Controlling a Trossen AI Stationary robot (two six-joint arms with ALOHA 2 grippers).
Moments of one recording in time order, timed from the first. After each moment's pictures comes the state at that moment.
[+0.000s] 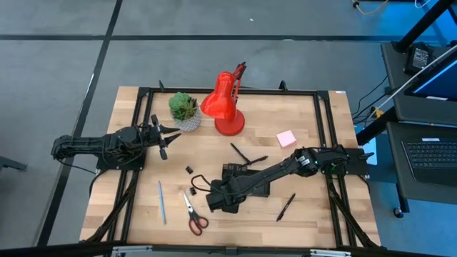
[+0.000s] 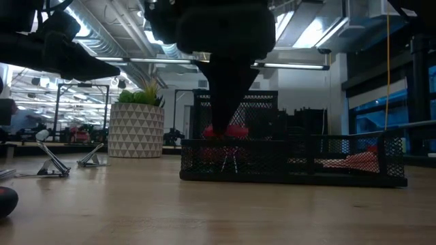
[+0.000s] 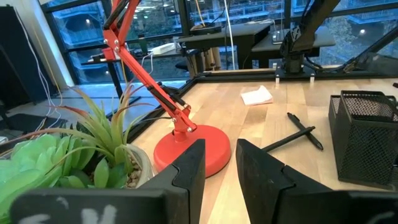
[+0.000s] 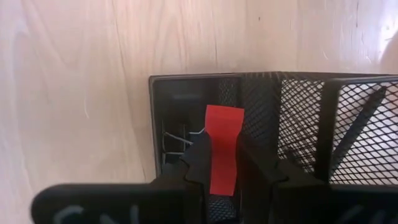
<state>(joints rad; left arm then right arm) 0.05 0.07 0.05 -0.06 -0.34 0.09 0.38 2.46 2.26 -1.33 0.34 0.46</state>
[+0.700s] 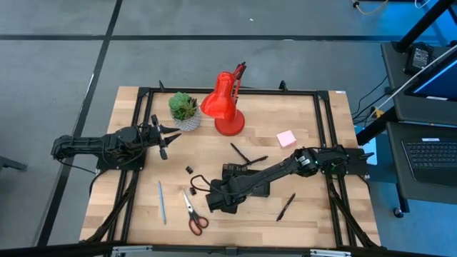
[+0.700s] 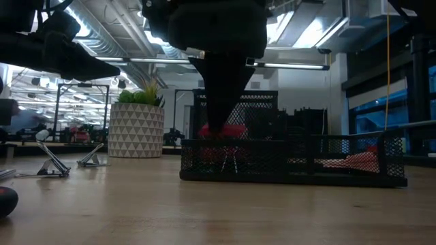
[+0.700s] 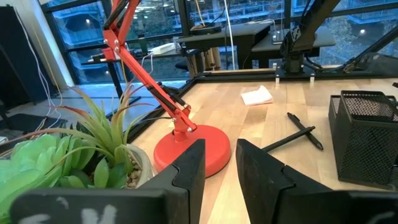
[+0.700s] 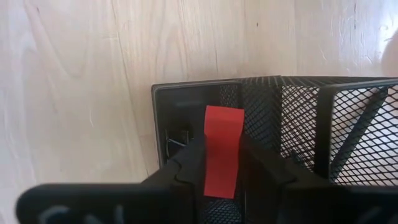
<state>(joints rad) 0.05 0.07 0.05 -0.06 -0.34 0.09 0.38 2.46 2.26 -1.32 0.35 0.49</state>
